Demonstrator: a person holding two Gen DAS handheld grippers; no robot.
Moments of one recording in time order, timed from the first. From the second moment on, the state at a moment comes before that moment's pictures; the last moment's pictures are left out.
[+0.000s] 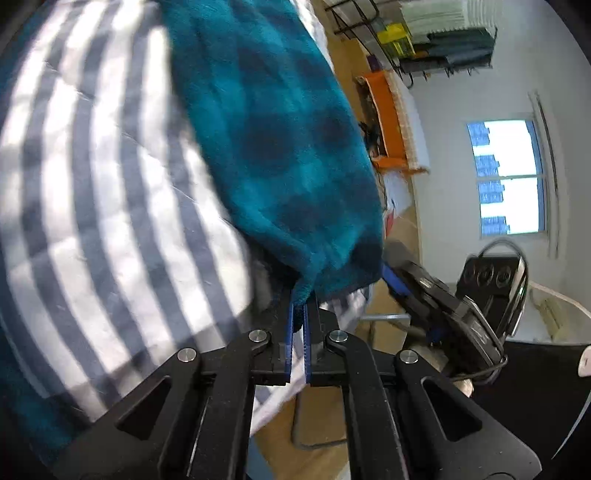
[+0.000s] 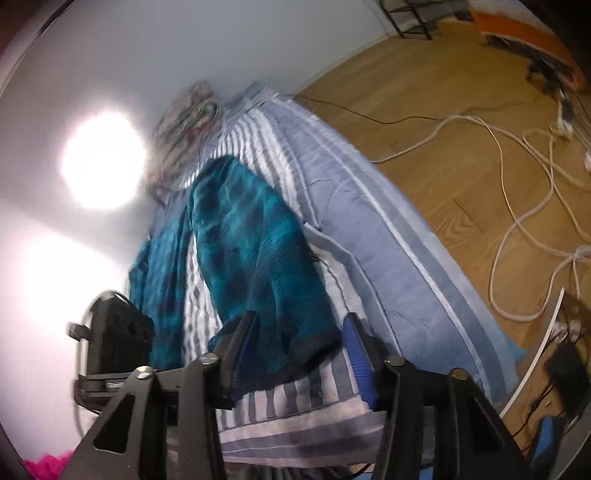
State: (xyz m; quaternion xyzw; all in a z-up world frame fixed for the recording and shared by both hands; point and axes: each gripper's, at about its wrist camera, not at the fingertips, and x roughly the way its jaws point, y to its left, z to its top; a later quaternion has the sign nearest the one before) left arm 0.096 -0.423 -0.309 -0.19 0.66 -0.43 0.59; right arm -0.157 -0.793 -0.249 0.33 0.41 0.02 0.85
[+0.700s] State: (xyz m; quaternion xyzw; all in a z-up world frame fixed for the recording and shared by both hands) left arm 0.061 -0.229 -0.172 -0.15 0.51 -0.39 0.75; right arm -0.133 -0.671 -0.108 0.25 0.34 0.14 0.90
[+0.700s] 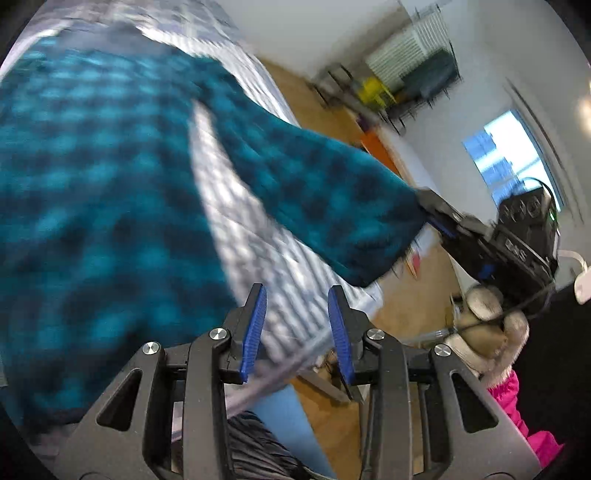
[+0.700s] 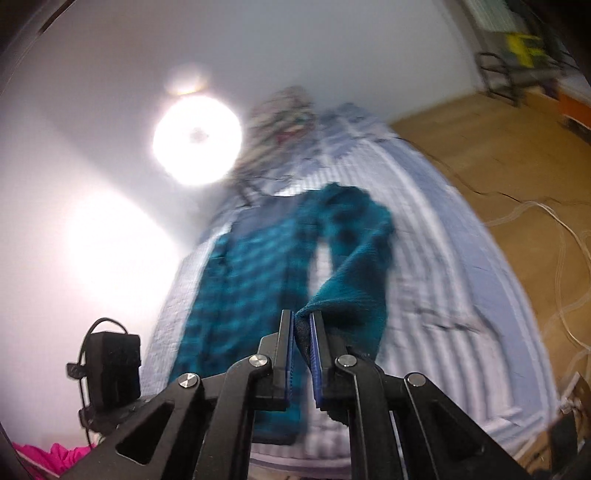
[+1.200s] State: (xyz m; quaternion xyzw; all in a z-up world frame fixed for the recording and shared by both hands) left arm 0.094 -0.105 -0.208 -0.27 0.51 -0.27 0.77; right arm -0.098 -0.463 -0.172 0.07 0.46 0.30 0.83
